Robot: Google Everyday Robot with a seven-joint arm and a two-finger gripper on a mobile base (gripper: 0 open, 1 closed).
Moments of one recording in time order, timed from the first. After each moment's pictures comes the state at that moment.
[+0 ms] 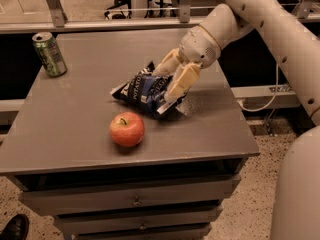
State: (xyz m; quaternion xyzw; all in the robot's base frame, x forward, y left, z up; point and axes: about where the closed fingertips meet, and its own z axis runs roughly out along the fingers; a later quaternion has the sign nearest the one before) arm 0.564 -0.030 0.890 -0.71 0.56 0.36 0.22
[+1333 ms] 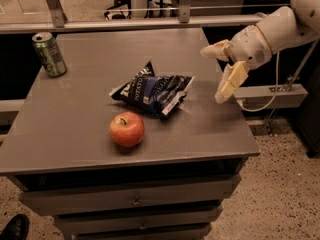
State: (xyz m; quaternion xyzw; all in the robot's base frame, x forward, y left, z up) arm 0.582 -0.133 0.897 -0.64 0.64 0.30 0.31
